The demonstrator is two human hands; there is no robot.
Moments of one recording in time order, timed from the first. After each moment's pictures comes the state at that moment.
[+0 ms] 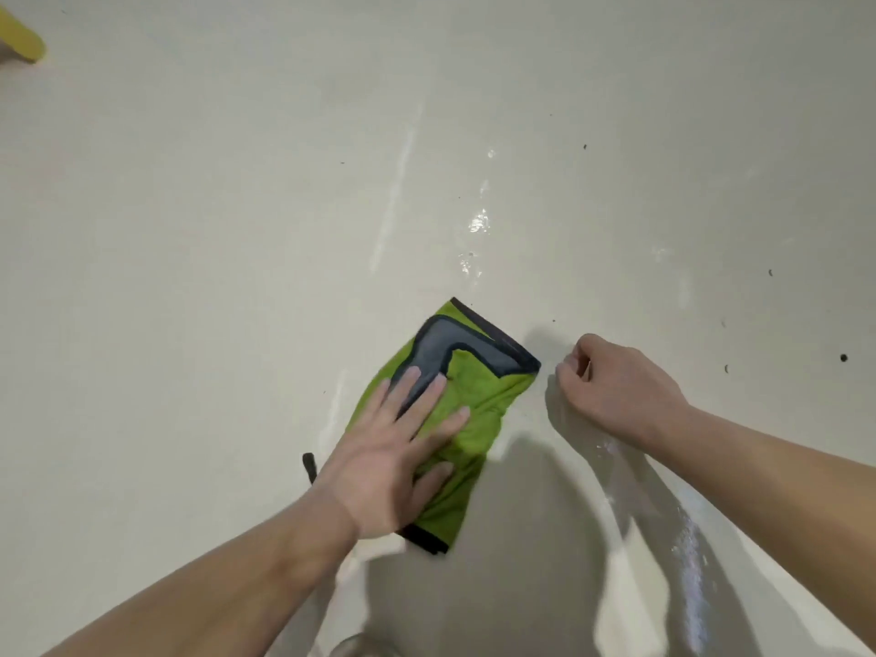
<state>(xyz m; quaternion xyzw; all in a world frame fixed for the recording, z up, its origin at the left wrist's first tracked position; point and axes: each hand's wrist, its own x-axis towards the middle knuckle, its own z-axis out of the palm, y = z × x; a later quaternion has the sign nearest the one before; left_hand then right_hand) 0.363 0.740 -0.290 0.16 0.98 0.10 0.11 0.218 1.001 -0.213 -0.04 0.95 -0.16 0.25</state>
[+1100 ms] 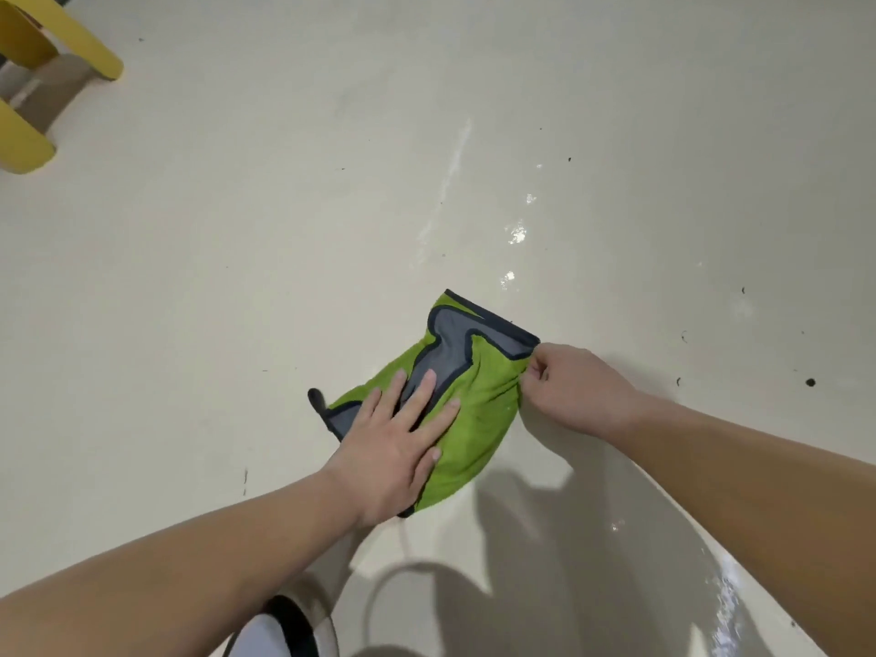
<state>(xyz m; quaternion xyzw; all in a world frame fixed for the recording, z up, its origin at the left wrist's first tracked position) 0.356 0.824 -0.253 0.06 0.97 0.04 0.25 0.193 1.038 -0.222 -0.15 0.91 -0.20 0.33</state>
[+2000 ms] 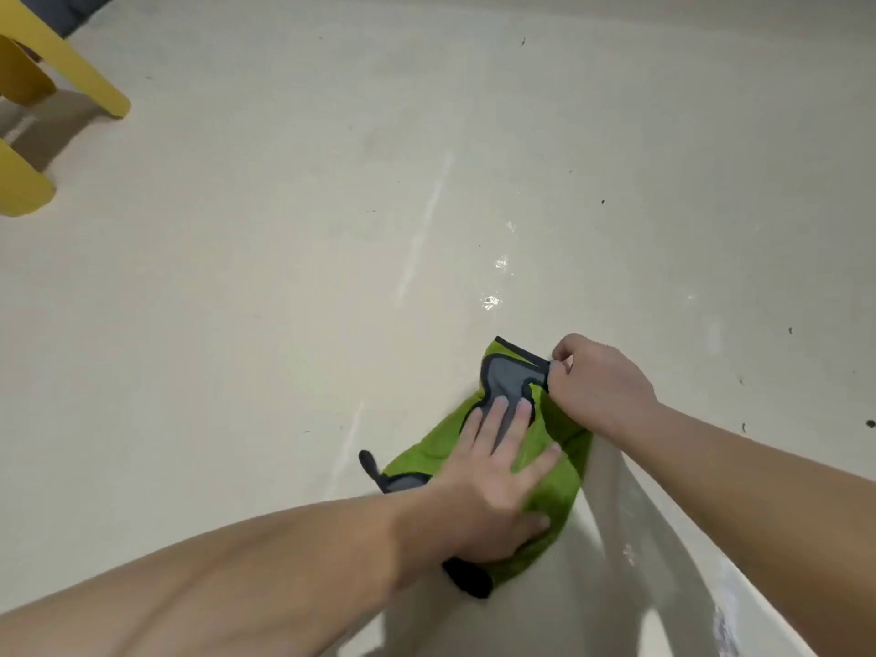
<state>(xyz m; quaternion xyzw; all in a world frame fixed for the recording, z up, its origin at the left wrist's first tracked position) 0.314 0.834 -0.262 0.17 0.94 0.09 0.27 0.173 0.964 -0.224 -0.06 0.96 -0.18 0.22</state>
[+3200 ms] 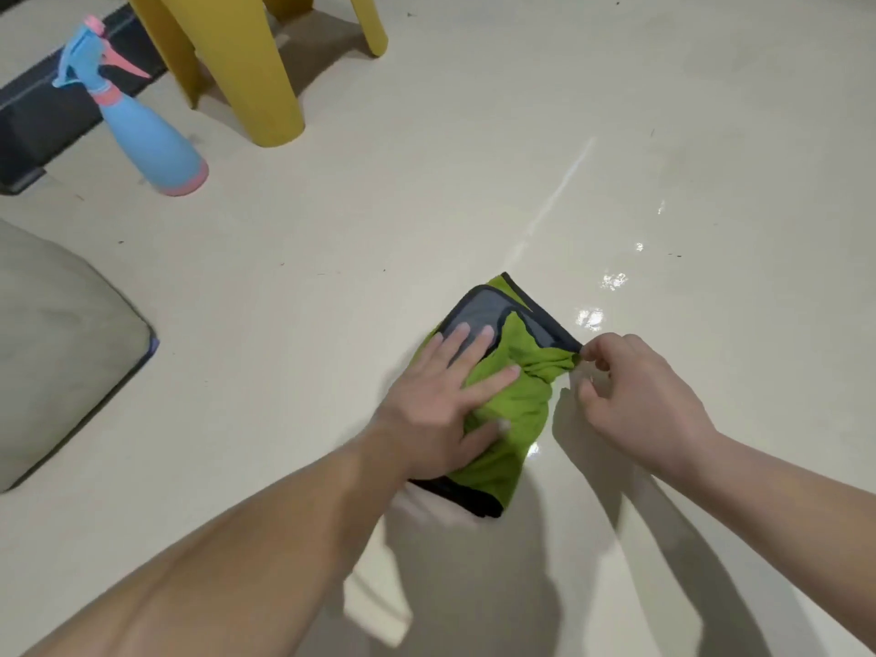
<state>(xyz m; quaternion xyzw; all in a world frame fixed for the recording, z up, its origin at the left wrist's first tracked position) 0.346 0.439 -0.304 -0.02 0.99 0.13 0.04 0.193 0.636 -0.223 -0.27 0.92 -0.18 0.21</state>
